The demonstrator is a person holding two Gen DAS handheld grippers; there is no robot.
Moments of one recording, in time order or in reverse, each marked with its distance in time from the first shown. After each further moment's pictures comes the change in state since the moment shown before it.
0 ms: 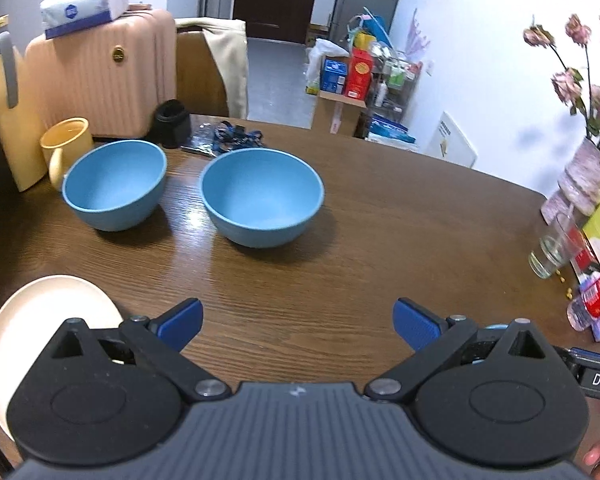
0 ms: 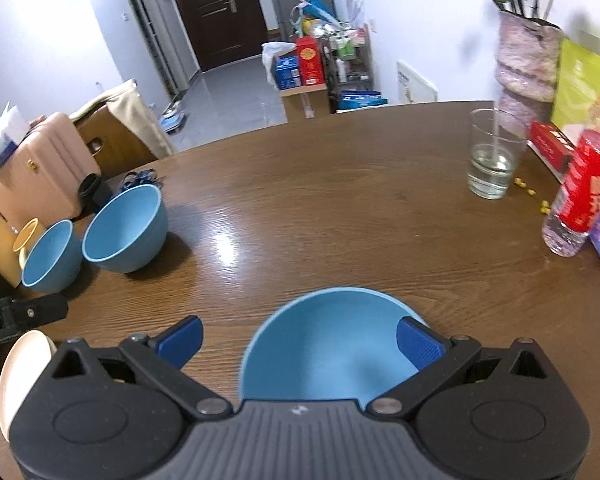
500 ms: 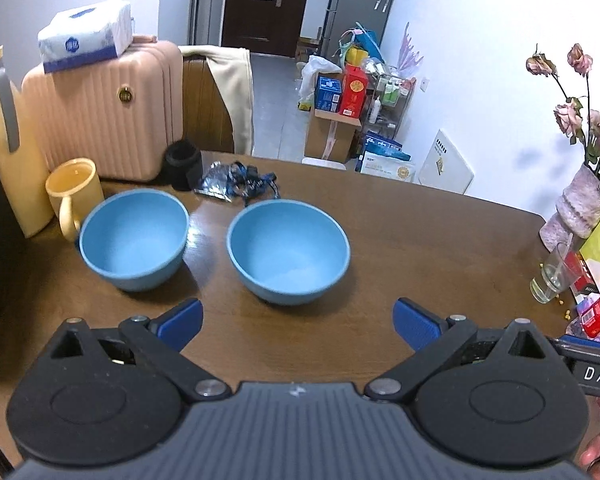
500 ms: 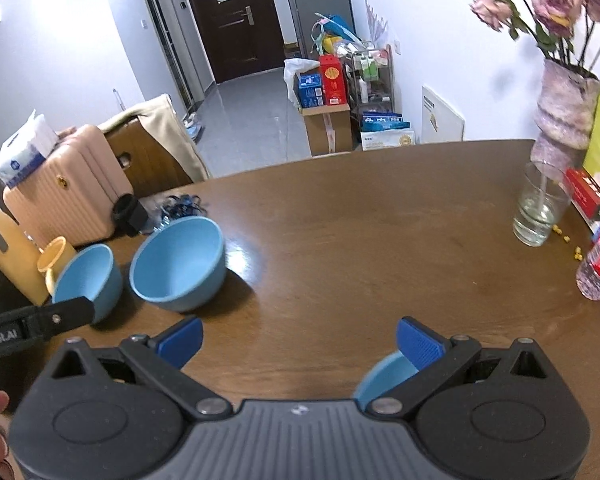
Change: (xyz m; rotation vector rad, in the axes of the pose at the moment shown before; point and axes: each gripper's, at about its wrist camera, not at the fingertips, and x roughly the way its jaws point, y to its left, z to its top) left arm -0.010 0.045 0.059 0.037 -0.034 -0.035; right arm -0.010 0.089 0.040 -0.025 -0.052 0.013
